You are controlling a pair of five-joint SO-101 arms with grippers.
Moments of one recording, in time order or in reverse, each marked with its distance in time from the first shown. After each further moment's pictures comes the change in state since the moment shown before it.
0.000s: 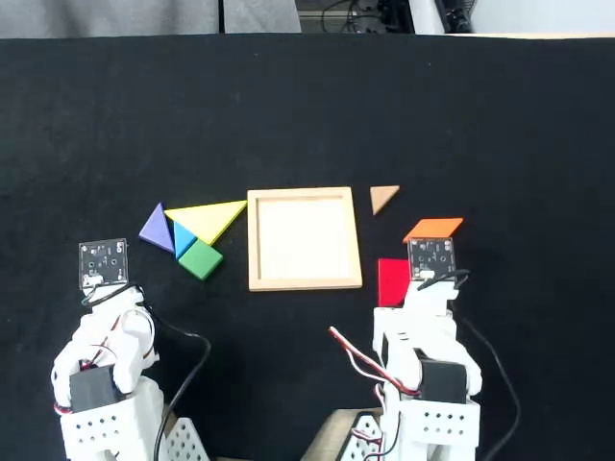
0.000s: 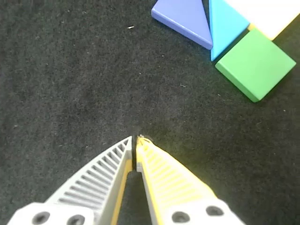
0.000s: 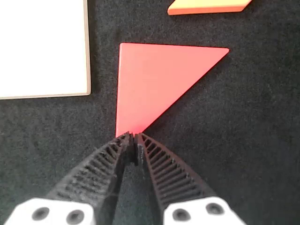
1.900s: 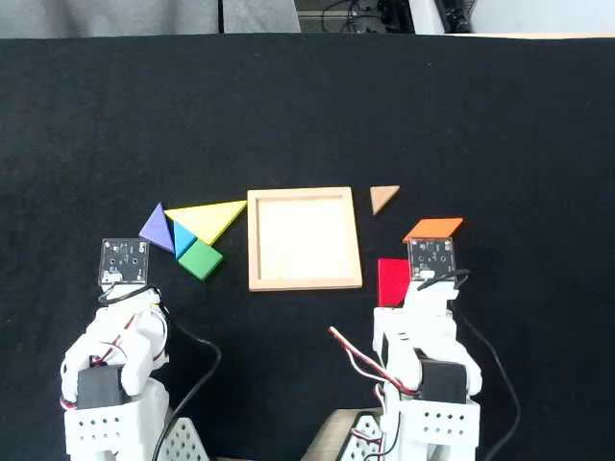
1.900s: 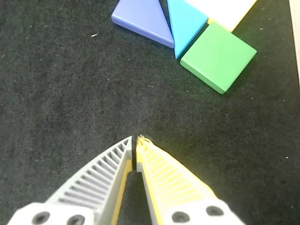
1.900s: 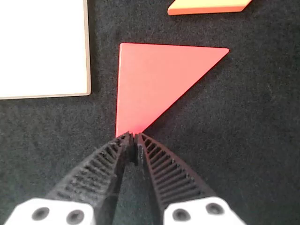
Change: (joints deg) left arm 7.1 0.0 0.0 -0.8 0.0; right arm 0.0 0.0 0.0 0.0 0.0
